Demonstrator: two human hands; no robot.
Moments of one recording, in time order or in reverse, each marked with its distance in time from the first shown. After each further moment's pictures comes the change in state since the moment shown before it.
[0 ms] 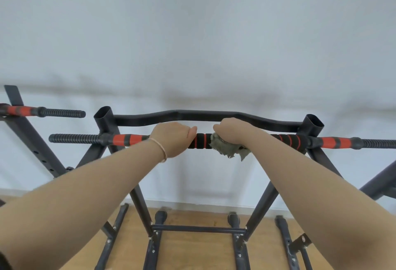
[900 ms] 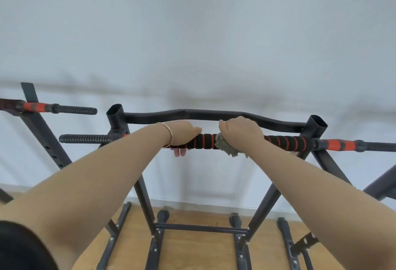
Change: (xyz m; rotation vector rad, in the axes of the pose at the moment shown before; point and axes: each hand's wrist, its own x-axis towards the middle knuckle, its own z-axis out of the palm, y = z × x) left_hand 0.006 -0.012 -0.028 -0.738 -0.531 -0.303; right_hand -0.027 -0.010 0.016 -0.266 0.420 -0.117
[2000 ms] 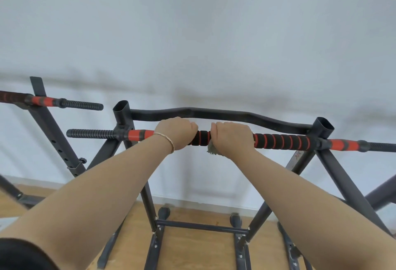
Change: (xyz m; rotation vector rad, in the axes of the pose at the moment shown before) left_hand -0.002 -0.024 0.017 0.733 0.467 0.175; right_hand -0.002 -0.045 0.011 -0.225 0.140 -0.028
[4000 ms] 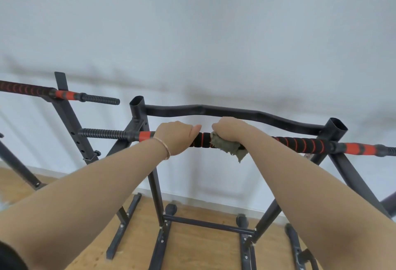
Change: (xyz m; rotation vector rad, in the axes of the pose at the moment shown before) left_hand -0.043 -0.013 0.018 -0.065 0.071 -0.046; right_hand 0.041 -0.005 -0.027 0.602 -0.565 0.103
